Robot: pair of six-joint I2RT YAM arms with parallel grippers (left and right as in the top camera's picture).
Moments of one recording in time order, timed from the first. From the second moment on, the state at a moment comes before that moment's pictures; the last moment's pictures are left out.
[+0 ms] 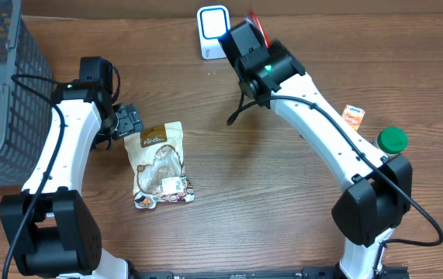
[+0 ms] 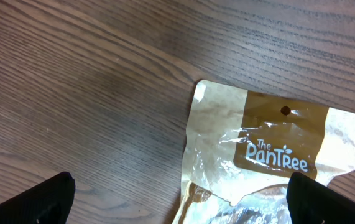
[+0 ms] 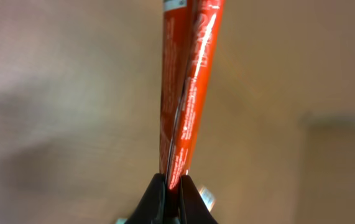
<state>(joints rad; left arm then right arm) 0.04 1.72 1.35 -1.03 -0.12 -0.40 0.56 1.98 1.87 -1.02 0.67 -0.13</state>
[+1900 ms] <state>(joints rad) 0.04 1.72 1.35 -1.03 -0.13 -0.40 0.55 1.98 1.39 -0.66 -0.33 0.47</state>
